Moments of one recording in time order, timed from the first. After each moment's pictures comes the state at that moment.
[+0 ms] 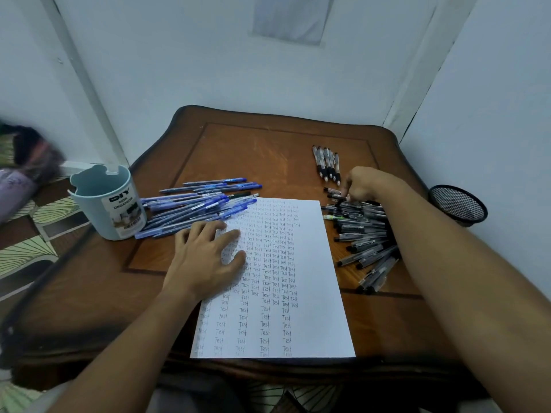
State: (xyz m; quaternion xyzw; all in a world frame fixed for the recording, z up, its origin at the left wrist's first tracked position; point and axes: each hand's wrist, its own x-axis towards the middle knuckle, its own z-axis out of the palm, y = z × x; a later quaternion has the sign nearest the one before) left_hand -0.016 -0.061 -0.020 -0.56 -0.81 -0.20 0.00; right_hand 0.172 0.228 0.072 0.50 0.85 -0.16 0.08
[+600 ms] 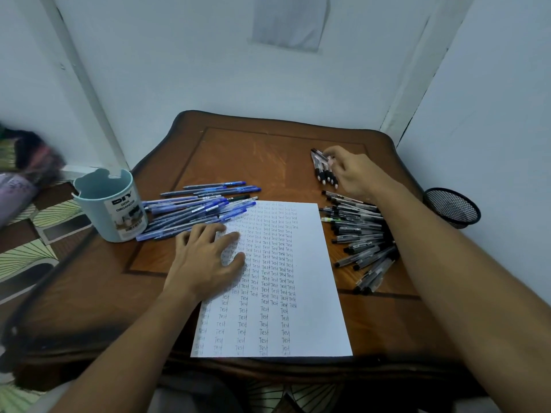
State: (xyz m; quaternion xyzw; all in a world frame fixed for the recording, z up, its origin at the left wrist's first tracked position) left_hand -0.016 -0.062 -0.020 -0.56 -0.81 -0.19 0.00; right_hand 0.171 0.204 0.090 0.39 0.90 -0.16 -0.12
